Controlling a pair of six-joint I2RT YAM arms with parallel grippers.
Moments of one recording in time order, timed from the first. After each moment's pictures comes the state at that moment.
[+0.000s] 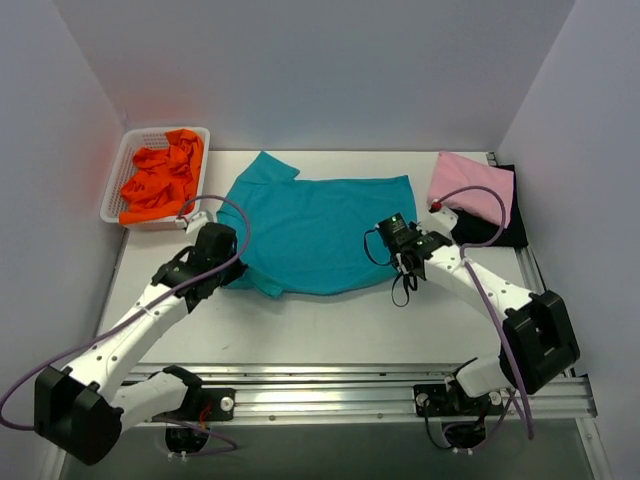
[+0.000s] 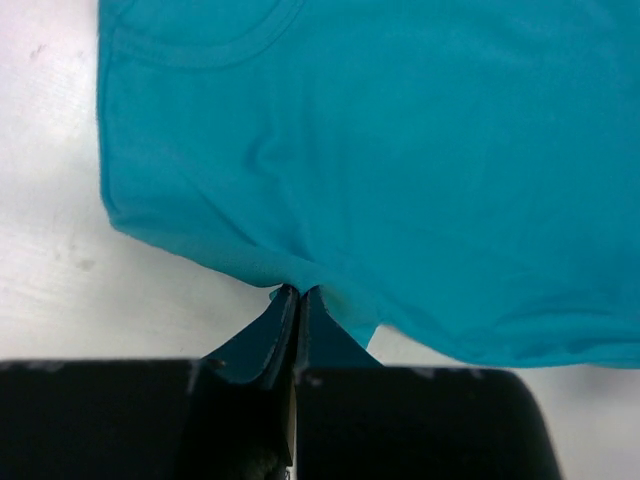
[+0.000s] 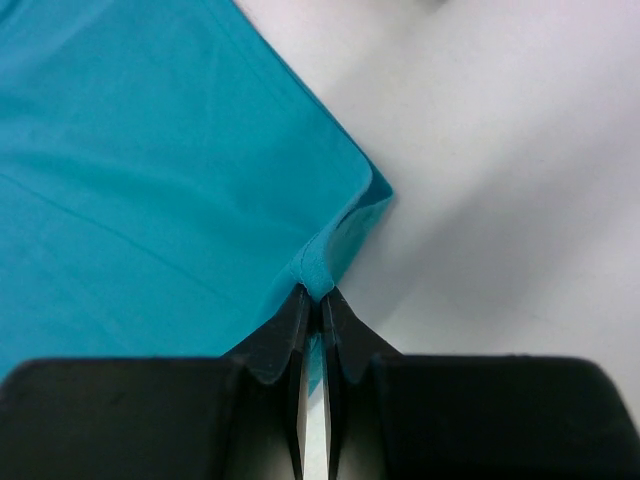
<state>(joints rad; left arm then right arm) -0.50 1.05 0.83 -0.61 -0.35 -0.93 0.53 1.39 0.91 -0.61 0.73 1.14</state>
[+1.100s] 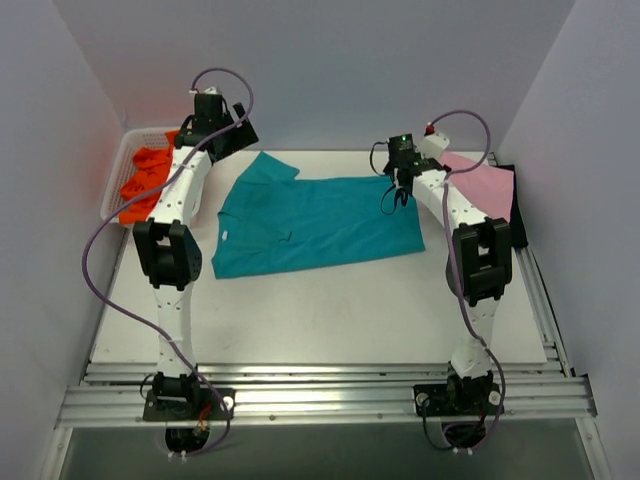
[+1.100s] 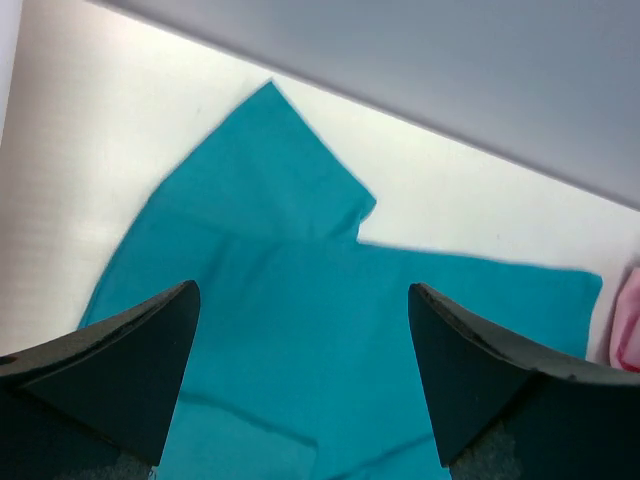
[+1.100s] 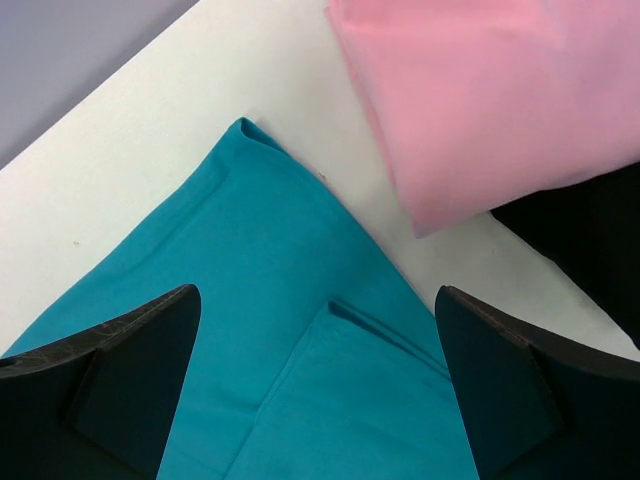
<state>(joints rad) -0.14 2.26 2.29 -0.64 0.01 -0.55 0.26 2.06 1.75 -0.52 0.66 0.75</state>
